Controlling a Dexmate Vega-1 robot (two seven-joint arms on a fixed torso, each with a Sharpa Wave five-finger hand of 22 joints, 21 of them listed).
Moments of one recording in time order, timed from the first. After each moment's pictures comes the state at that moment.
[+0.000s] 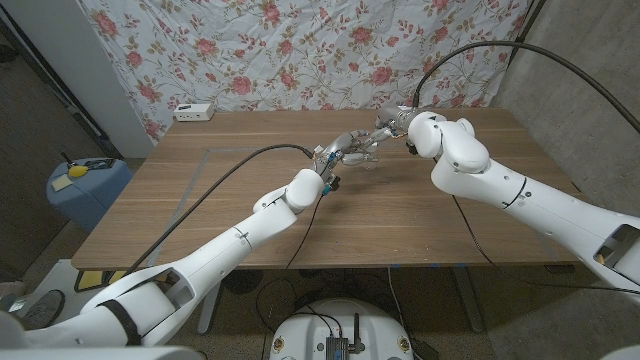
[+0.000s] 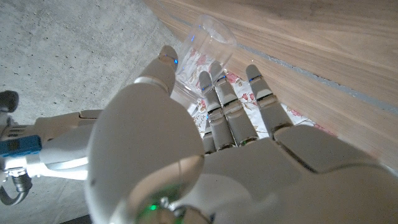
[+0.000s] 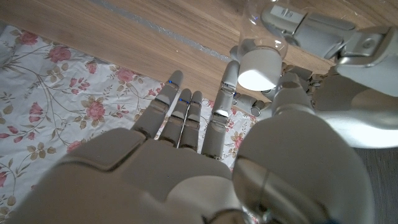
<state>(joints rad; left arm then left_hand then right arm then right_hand) 0.65 0.38 0.77 -1.50 0.07 -0.03 0.21 1.14 0.00 0.47 -0.18 0.18 0.24 0.12 0.19 0.17 0.87 -0.02 0.20 0.20 0.87 -0.12 0.17 0.16 0.56 0.13 0.18 0.16 -0.45 -0.78 -0.88 -2.08 -0.70 -0.79 0.49 0.69 -0.04 0.27 -0.11 0.19 1.02 -0.02 0.51 0.23 0.47 0.04 0.22 0.20 0.40 -0.04 0.25 0.21 0.60 -0.01 0.21 0.17</state>
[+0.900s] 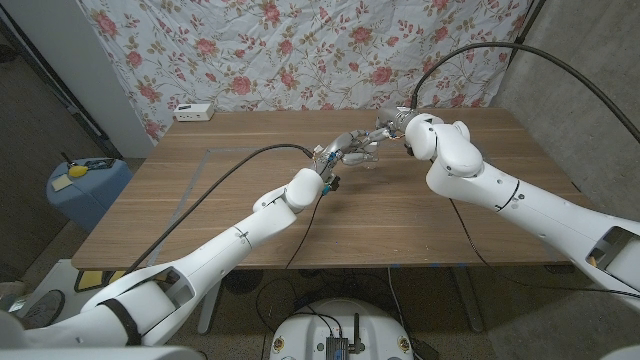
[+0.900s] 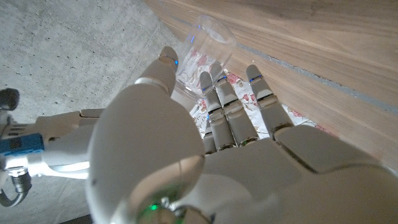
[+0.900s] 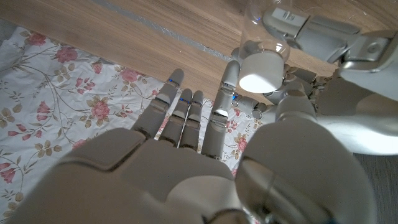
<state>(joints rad) 0.65 0.38 0.77 -1.49 0.07 -0.04 0.20 1.14 0.00 0.47 -0.18 0.18 0.24 0.12 0.19 0.17 0.87 -0.03 0.20 0.20 0.87 -0.11 0.17 0.16 0.56 0.13 0.18 0.16 -0.46 -0.76 -0.89 -2.07 -0.76 -0.82 0.52 0.57 -0.07 0.22 -0.09 0.19 0.94 0.01 0.47 0.22 0.46 0.06 0.20 0.20 0.39 -0.01 0.23 0.21 0.59 0.02 0.20 0.17</state>
